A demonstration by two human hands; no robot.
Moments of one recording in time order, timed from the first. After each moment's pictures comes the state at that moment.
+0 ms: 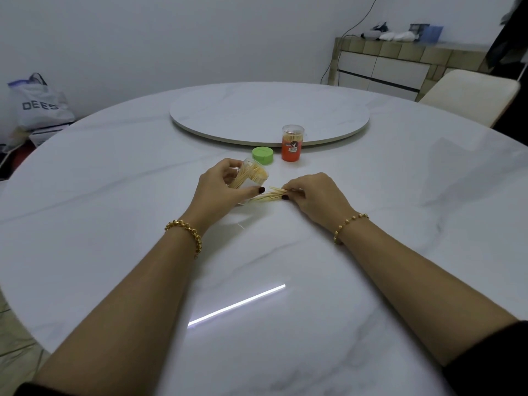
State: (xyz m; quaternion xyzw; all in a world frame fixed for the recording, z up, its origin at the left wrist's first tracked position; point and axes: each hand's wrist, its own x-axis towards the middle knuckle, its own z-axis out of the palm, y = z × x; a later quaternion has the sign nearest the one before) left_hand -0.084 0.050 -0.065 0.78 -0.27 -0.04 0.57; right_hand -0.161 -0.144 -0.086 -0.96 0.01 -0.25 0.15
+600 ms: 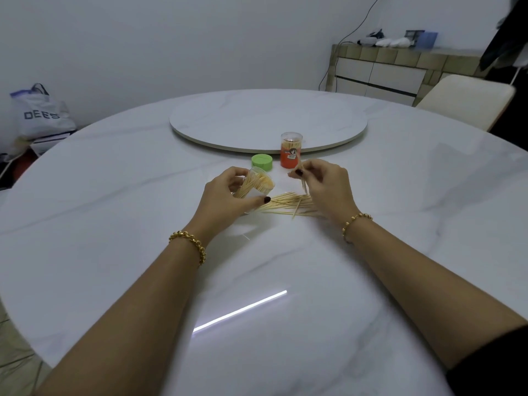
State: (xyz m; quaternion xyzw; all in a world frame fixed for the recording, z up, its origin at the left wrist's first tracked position) left_hand -0.088 0.046 -0.065 0.78 -0.29 -0.04 0.56; right_hand -0.164 -0.146 -0.066 -0.83 0.09 -0.35 0.42
